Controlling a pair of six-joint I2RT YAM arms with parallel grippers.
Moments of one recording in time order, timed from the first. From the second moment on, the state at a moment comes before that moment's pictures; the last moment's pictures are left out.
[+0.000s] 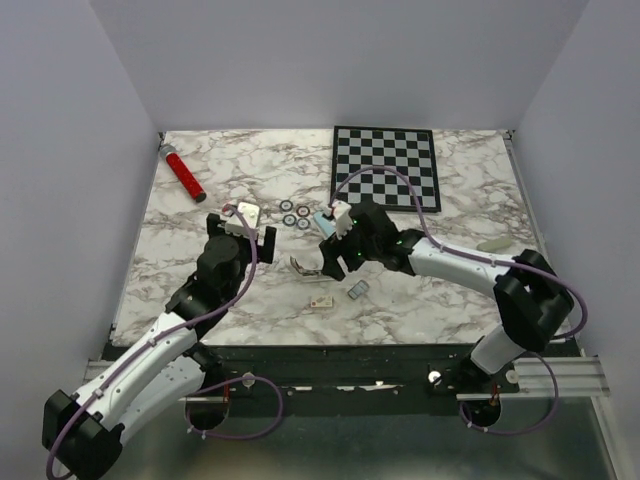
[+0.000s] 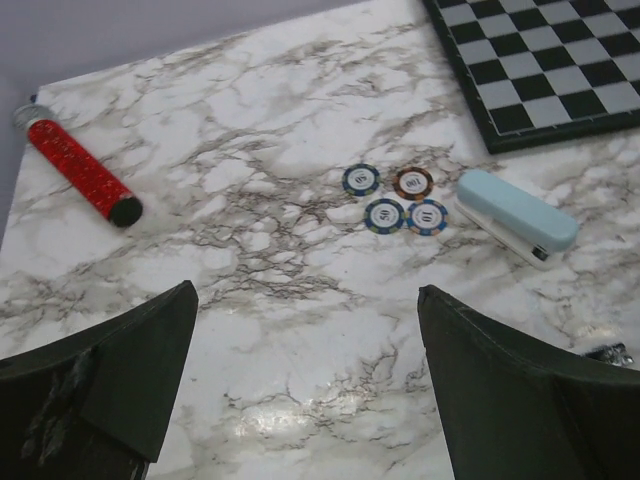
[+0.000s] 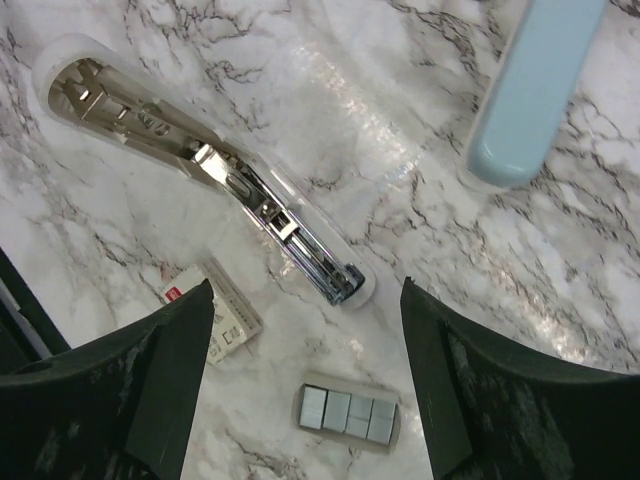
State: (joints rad) left arm -0.59 0.78 0.57 -0.02 -0.35 0.05; right arm 0.77 1.55 0.96 -0.12 -0.23 0.07
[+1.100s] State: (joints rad) left arm -0.52 0.68 0.47 0.25 -0.72 0.06; right arm 0.89 1.81 1.09 -0.20 -0.07 -0.09
